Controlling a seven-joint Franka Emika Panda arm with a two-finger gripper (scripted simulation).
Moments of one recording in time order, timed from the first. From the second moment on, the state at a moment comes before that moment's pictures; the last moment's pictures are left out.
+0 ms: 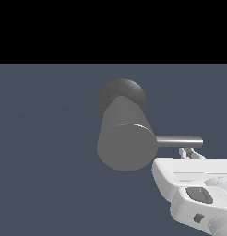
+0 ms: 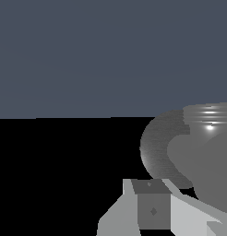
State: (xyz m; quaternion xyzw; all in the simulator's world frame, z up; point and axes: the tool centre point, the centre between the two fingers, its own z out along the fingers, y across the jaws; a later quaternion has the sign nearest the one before) arm -0.166 -0.188 0.085 0.01 0.71 0.00 0.71
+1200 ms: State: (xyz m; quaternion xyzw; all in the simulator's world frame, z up) arm -0.167 -0.193 0.121 0.01 0.72 0.00 0.69
